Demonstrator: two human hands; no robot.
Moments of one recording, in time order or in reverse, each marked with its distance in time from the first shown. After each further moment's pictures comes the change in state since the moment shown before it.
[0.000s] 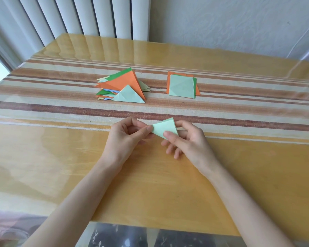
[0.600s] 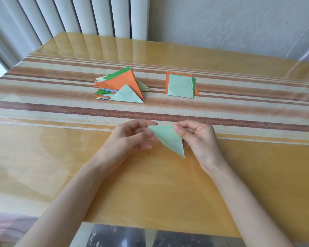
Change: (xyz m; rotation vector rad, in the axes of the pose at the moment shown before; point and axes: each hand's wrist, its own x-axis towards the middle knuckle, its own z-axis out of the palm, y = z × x) left_hand -0.002 0.004 -0.009 -0.195 -0.291 -0.148; right_hand 0.003 0.002 -0.012 0.085 0.123 -0.082
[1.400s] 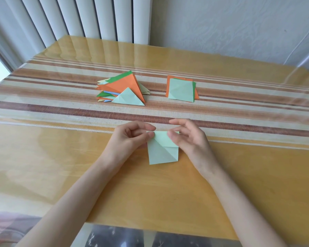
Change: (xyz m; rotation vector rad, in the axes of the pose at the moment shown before) left_hand 0.005 -0.006 0.004 0.138 0.158 0.107; right_hand -0.005 0.001 0.003 -0.062 -0.121 -0.011
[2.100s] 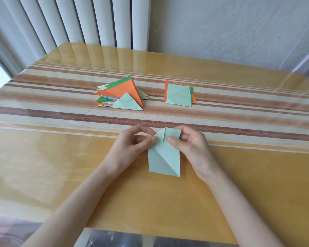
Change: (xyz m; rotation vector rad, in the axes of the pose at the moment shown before) left_hand 0.002 -0.002 0.003 0.078 -0.099 0.064; right_hand 0.005 -0.004 -0.001 0.056 0.058 0.075
